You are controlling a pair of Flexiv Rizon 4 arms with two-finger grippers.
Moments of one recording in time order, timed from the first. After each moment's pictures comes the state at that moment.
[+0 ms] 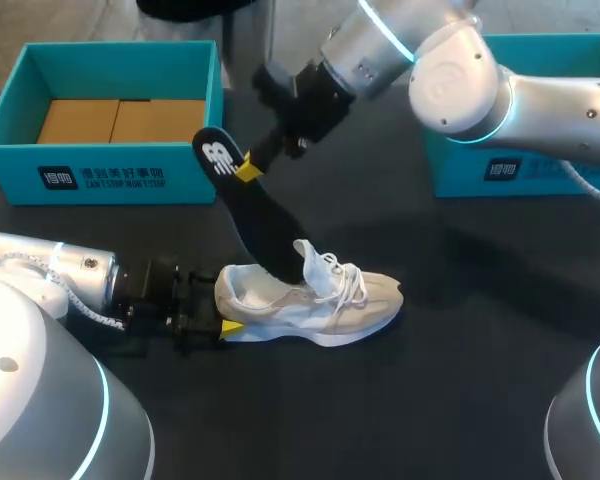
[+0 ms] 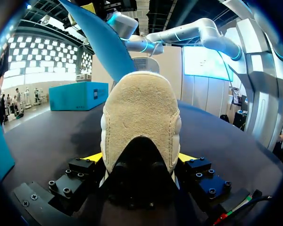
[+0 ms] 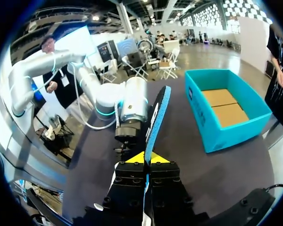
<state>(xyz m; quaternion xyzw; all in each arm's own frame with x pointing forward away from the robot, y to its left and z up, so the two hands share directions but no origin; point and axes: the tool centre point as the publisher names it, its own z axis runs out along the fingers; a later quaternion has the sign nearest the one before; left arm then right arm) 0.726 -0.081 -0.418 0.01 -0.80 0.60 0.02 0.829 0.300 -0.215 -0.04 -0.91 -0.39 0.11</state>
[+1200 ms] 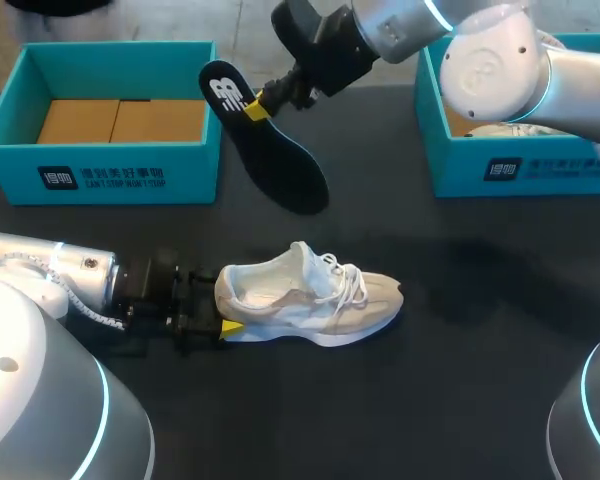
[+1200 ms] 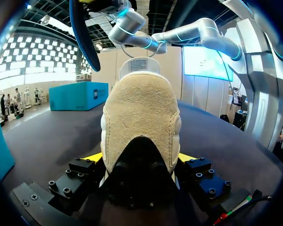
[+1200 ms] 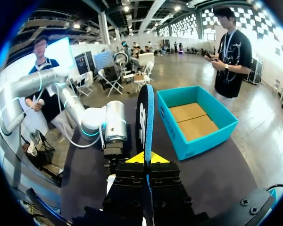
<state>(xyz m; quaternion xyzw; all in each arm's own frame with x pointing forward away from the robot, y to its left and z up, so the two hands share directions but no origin) 0.726 -0.081 -0.418 0.01 -0.80 0.60 0.02 0.858 0.283 -0.140 -0.12 -0.90 -0.42 0.01</state>
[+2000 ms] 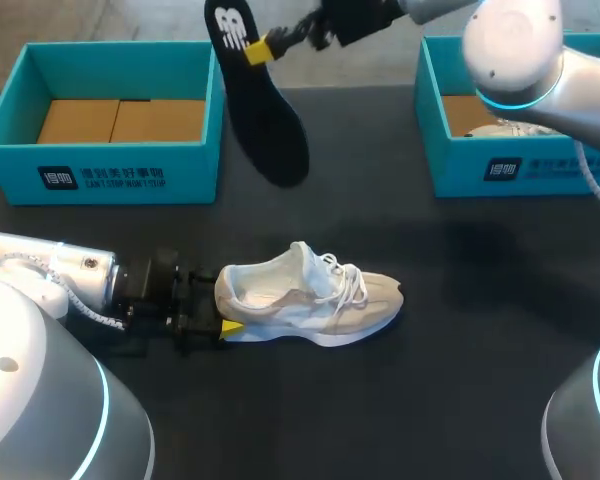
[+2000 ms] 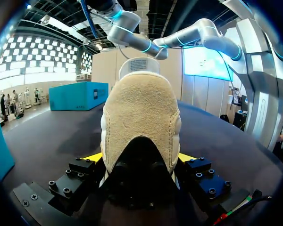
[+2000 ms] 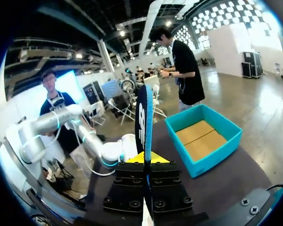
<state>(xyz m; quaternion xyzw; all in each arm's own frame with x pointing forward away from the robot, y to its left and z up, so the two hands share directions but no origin) 0.726 -0.081 -0.418 0.01 -0.80 0.60 0.02 0.872 0.277 -0.058 -0.16 -0.83 -0.53 0.10</state>
